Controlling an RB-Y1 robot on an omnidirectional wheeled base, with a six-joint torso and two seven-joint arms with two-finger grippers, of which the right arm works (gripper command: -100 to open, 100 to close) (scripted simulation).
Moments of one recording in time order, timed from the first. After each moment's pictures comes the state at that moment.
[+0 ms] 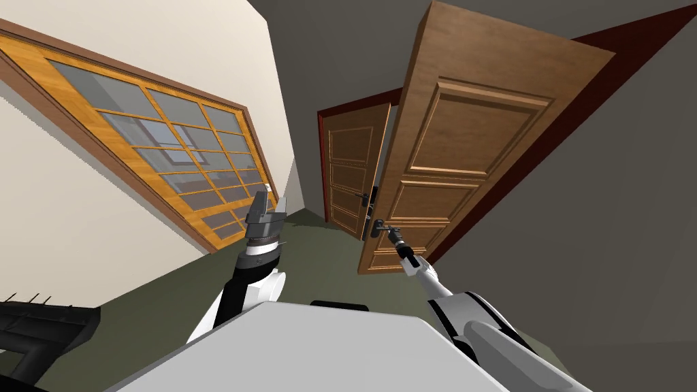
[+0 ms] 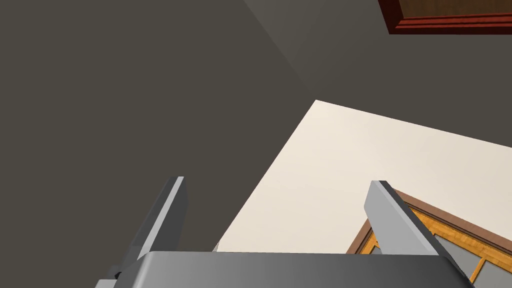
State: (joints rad) arm -0.45 -0.47 0.17 -0.50 0.02 -0.69 -0.53
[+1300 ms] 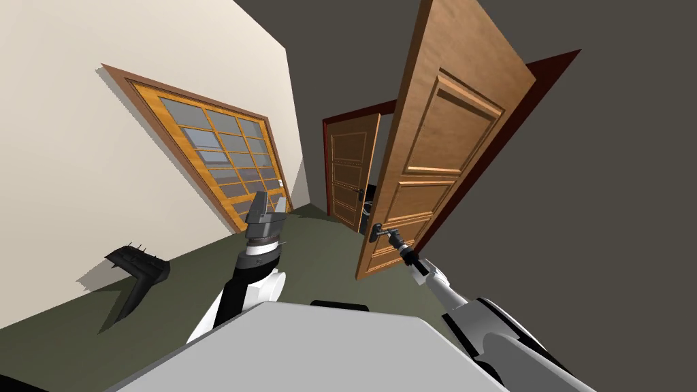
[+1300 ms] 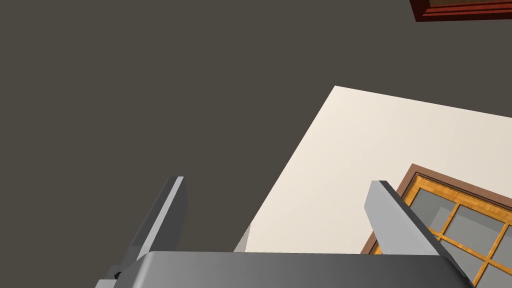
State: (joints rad) arm -0.39 -0.56 0.31 -0.55 0.08 -0.83 -0.69
